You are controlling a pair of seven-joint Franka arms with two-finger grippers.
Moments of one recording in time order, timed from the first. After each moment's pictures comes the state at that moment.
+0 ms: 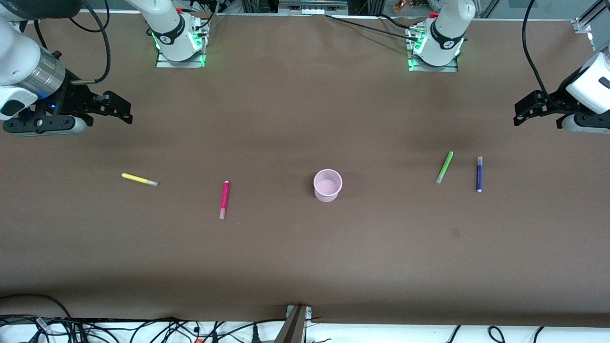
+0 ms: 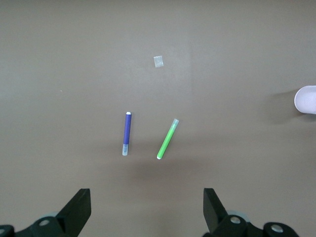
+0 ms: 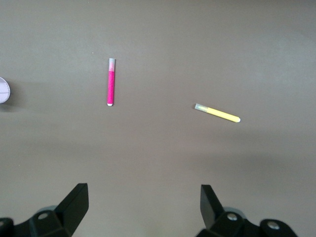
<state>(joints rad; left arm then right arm) 0.00 -0.02 -0.01 -1.66 0.02 1.62 0.05 0.15 0.03 -0.01 -1.64 0.05 1.63 0.09</state>
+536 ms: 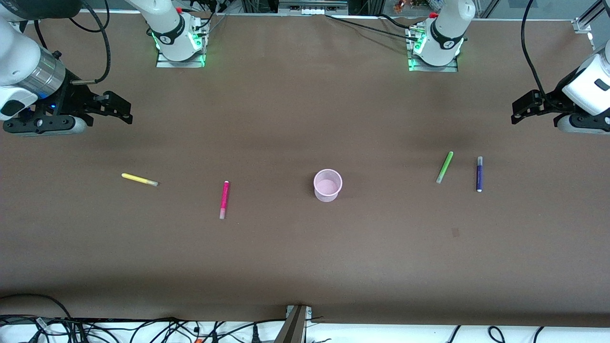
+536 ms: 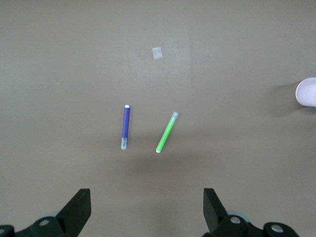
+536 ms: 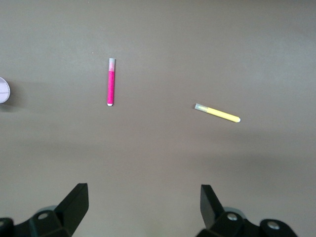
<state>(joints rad) 0.00 -0.01 -0.01 -1.66 0.02 1.59 0.04 0.15 0.03 -0.01 -1.64 0.05 1.63 0.09</state>
